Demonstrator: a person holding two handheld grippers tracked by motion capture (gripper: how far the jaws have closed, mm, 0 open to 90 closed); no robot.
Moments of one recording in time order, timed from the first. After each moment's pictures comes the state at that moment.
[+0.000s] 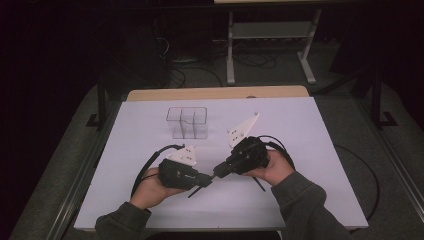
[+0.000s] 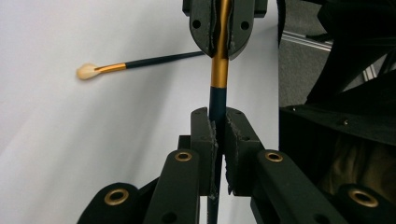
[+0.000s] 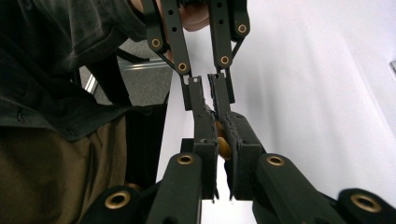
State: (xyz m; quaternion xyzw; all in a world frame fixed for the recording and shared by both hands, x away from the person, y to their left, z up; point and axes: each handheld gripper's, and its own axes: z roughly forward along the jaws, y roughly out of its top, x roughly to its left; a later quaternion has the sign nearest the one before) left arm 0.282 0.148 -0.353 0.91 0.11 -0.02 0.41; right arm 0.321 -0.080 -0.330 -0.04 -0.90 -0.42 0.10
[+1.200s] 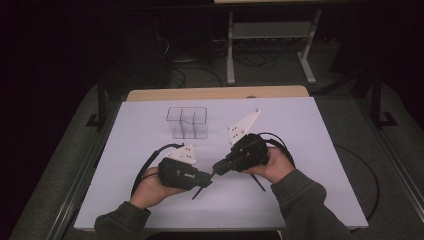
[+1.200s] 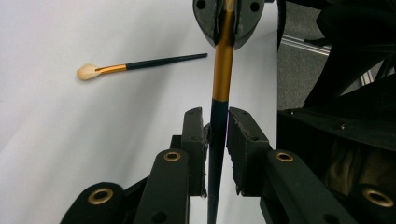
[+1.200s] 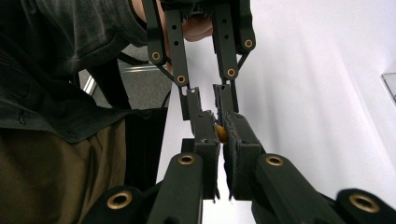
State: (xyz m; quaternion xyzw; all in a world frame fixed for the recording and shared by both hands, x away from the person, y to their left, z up) left arm 0.283 0.147 -0.351 0.91 0.12 -0.02 0.41; right arm 0.322 -0.079 -0.320 -0.03 -0.90 -0.43 0.09
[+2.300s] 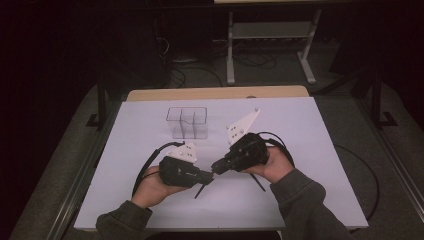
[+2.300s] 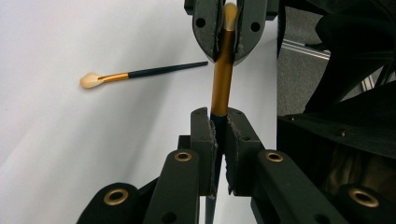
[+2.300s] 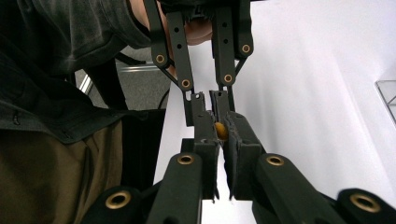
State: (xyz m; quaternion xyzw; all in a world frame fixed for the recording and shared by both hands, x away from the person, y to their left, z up) left arm 0.284 0.145 -0.346 0.90 0.12 -0.02 0.42; right arm 0.320 -0.077 -0.315 -0.02 -0.90 -0.43 0.08
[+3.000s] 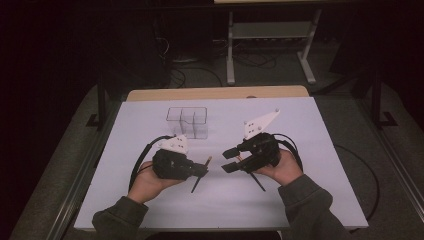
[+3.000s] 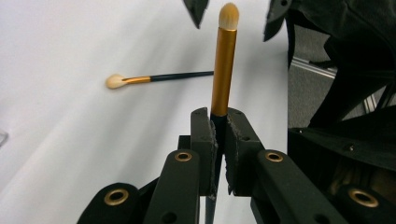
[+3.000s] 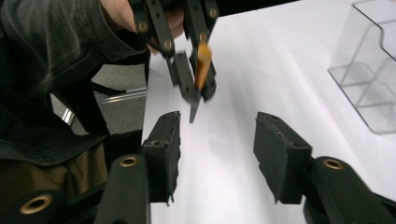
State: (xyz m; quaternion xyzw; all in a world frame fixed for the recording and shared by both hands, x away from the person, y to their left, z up) left arm 0.300 0.164 -0.342 0.89 0.15 -0.02 0.43; right arm 0.324 -0.112 -0.331 -0.10 -0.87 -0.47 0.06
